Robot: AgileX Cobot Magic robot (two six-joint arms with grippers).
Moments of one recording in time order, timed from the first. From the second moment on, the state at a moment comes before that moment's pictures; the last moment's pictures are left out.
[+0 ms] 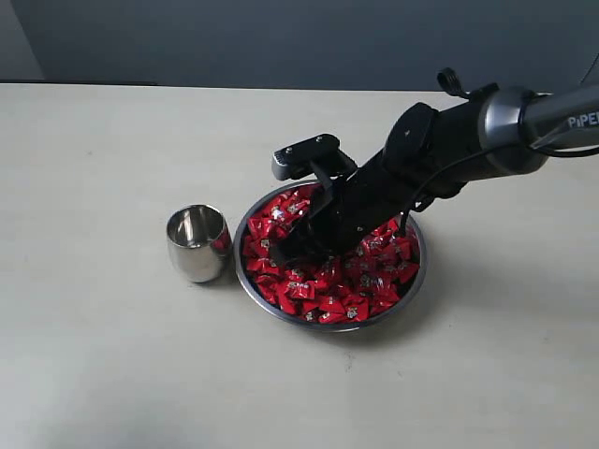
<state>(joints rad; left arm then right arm) 0.12 0.00 0.00 0.05 0.29 -0.02 0.70 1.99 -1.11 0.82 0.44 -0.85</state>
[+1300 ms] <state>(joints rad) 0.12 0.00 0.00 0.05 0.29 -0.02 0.70 1.88 -1.11 0.79 0.32 -0.84</state>
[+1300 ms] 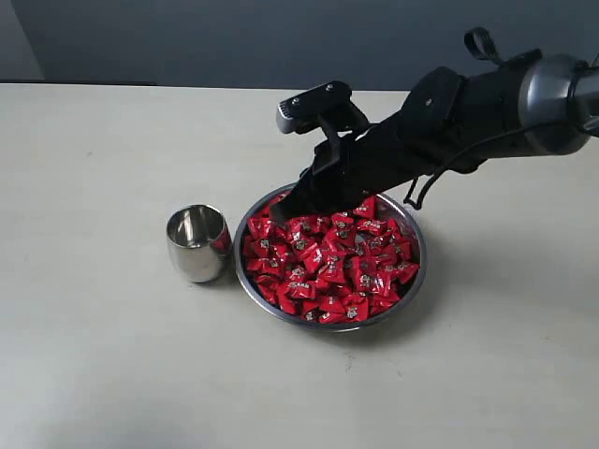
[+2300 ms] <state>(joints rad) 0.12 0.00 0.00 0.05 0.29 -0.02 0.85 2.09 -1.44 1.00 0.45 -1.16</state>
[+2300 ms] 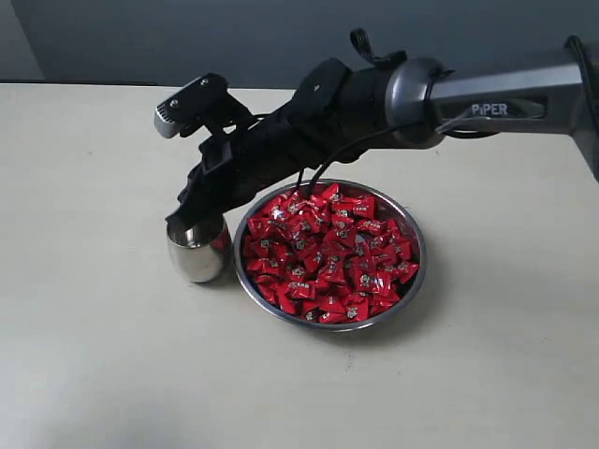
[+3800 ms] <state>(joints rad) 0.12 0.00 0.00 0.05 0.29 -0.02 0.85 2.04 -1.46 0.99 0.51 -1.17</state>
